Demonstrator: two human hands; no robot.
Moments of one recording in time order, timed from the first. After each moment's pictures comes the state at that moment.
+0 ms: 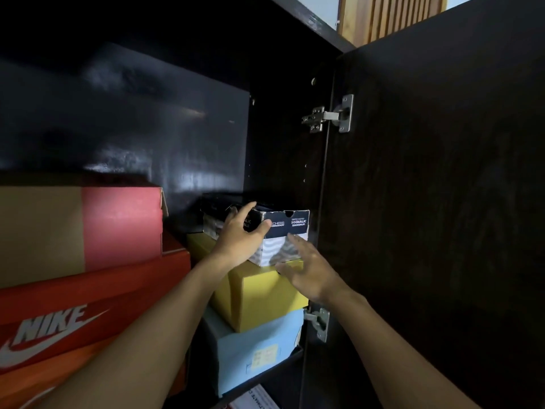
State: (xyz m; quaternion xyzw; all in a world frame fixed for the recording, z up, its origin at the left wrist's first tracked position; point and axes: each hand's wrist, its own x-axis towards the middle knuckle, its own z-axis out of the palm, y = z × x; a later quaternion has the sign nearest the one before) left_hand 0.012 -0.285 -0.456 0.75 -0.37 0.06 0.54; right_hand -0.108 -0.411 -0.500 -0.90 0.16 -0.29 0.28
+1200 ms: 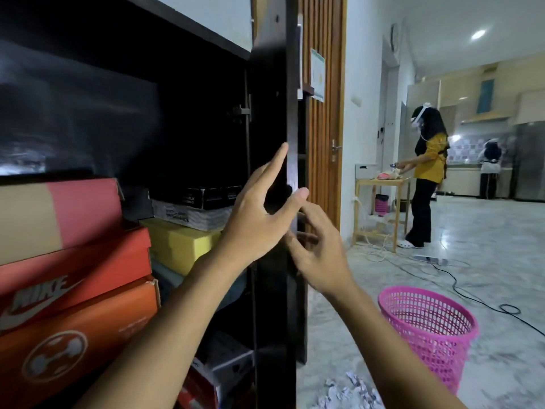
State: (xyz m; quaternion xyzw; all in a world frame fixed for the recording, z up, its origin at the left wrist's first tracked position) left_hand -0.228 -0.199 -0.436 0.54 -0.63 0.12 0.55; right_hand -0.321 -0.297 -0.497 -0.77 0.01 -0.59 0.23
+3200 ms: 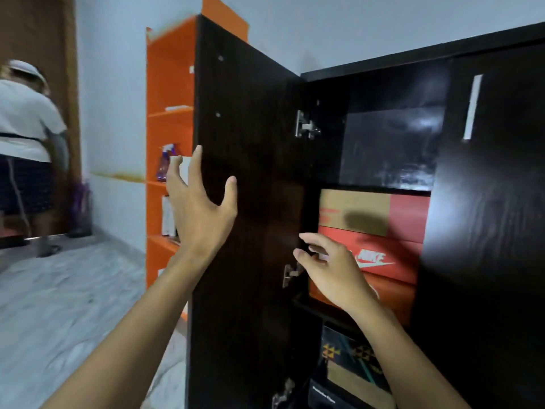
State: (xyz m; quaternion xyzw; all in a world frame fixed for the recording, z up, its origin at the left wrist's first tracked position) left_hand -0.351 0.067 -0.441 0.68 0.13 0.68 0.25; right_hand -0.230 -0.119 -0.500 -0.77 -0.39 -0.13 0.49
